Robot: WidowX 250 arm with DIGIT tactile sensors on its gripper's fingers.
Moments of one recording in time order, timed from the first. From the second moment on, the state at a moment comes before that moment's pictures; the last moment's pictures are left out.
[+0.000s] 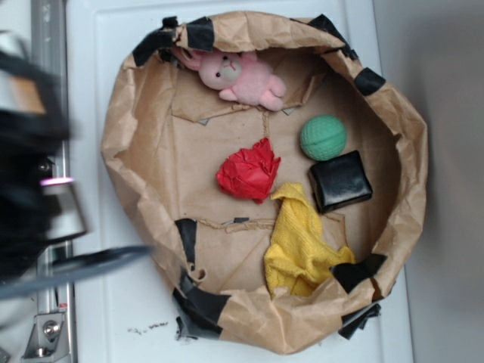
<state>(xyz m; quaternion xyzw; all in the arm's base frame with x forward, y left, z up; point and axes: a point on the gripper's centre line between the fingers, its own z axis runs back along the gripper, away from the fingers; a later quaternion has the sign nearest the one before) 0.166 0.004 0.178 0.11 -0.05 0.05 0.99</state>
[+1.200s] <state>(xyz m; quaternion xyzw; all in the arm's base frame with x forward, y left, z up) 0.212 0.025 0.049 0.10 -0.08 -0.17 0.98</state>
